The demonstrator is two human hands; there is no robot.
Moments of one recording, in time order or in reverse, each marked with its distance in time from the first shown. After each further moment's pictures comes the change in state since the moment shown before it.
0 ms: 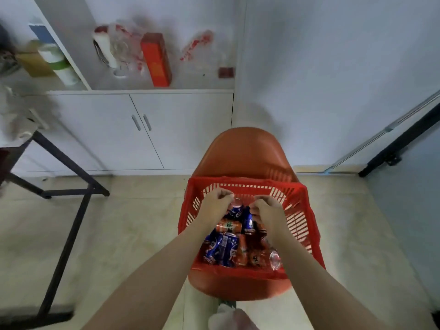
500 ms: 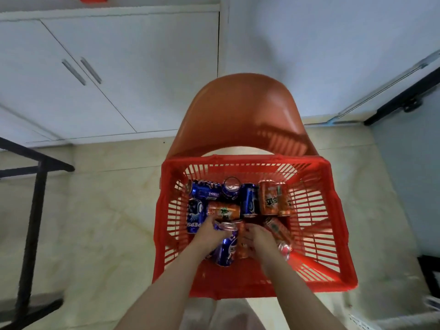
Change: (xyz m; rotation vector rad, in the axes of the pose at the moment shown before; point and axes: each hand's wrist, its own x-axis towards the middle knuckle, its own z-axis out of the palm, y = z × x) left_hand 0.103 -0.167 0.040 0.173 -0.323 -0.487; right_hand 0.084 0.134 0.031 0.009 -0.022 0.556
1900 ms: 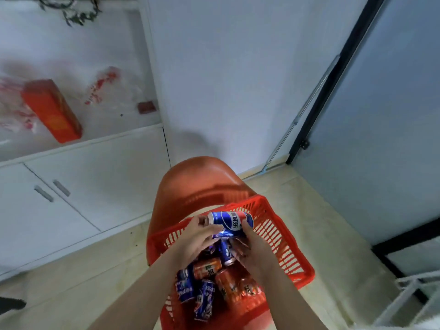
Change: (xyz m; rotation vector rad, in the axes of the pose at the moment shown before) left_hand -0.114 0.130 -0.065 -0.210 -0.403 0.405; right_hand -0.129 -0.059 -0.001 0.716 0.024 -0.318
